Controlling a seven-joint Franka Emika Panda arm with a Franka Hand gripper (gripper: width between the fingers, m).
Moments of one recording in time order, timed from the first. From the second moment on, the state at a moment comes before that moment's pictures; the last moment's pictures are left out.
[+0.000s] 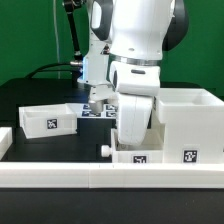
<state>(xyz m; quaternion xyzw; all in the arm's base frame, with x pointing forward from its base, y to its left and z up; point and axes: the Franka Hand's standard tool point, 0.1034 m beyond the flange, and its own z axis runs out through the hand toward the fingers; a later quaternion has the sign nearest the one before) 0.548 0.004 0.008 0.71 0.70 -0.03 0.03</state>
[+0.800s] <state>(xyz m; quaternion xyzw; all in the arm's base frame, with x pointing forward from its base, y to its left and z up) 0.554 0.008 0.021 0.71 0.70 -0.03 0.04</state>
